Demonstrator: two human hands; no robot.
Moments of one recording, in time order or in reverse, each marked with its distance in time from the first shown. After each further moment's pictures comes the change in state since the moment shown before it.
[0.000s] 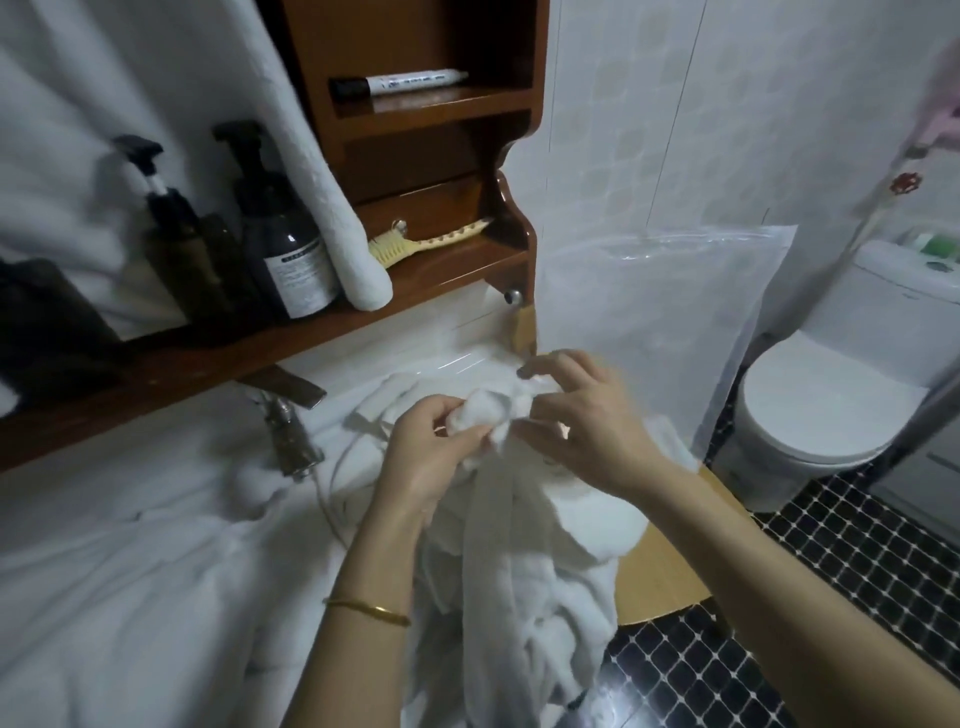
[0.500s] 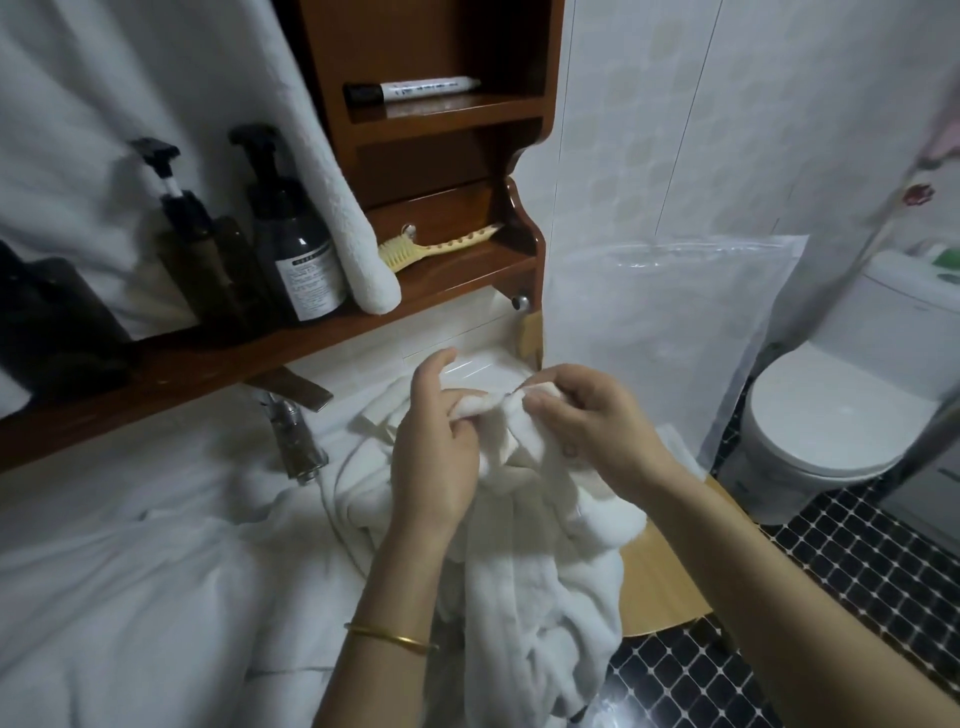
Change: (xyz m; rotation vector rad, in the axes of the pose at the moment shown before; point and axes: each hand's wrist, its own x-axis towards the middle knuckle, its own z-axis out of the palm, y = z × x) left_hand -0.015 0.014 0.004 0.278 0.176 0.299; right_hand 0.009 -0.013 -0.002 0.893 -0.016 0.513
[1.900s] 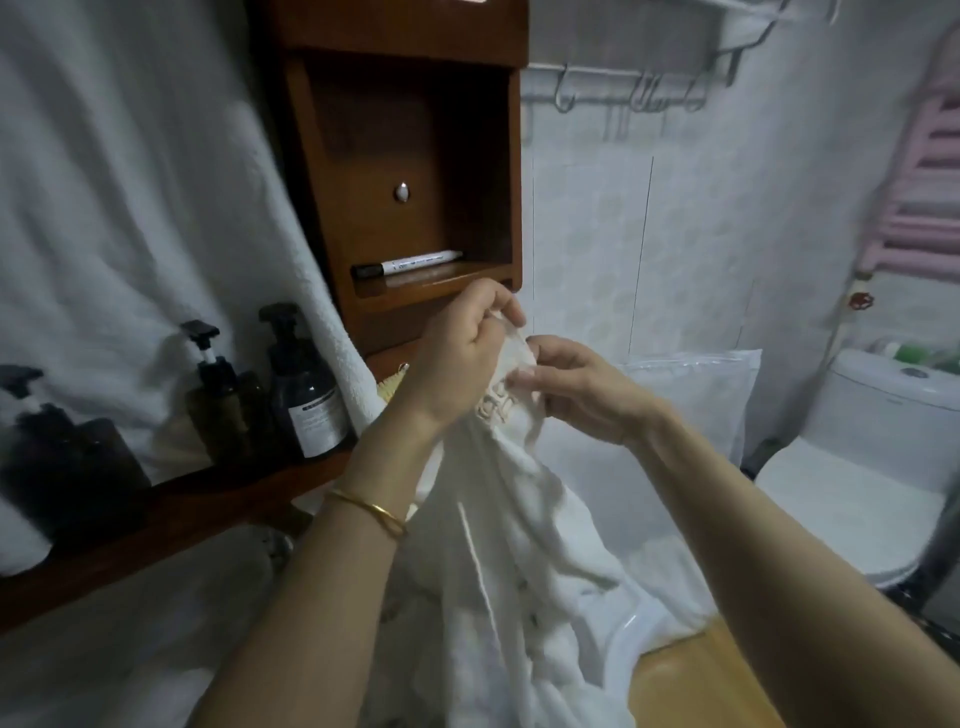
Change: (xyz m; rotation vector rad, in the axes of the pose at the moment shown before) left_hand 0.107 0.147 -0.028 -0.028 -0.137 0.579; right_hand 0.096 -0.086 -0.057 0.294 -0.401 -0.121
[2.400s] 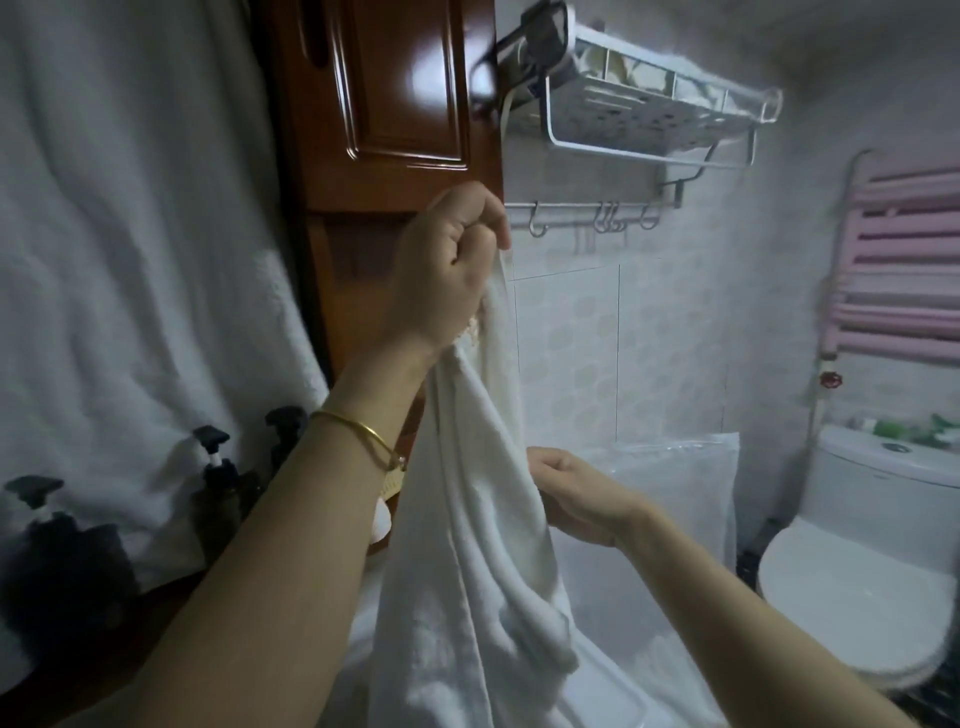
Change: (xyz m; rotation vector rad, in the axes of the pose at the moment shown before) left_hand 0.081 0.087 -0.045 -0.031 0.196 0.423; right_hand -0.012 -0.003 0.006 -0.023 0.009 0.080
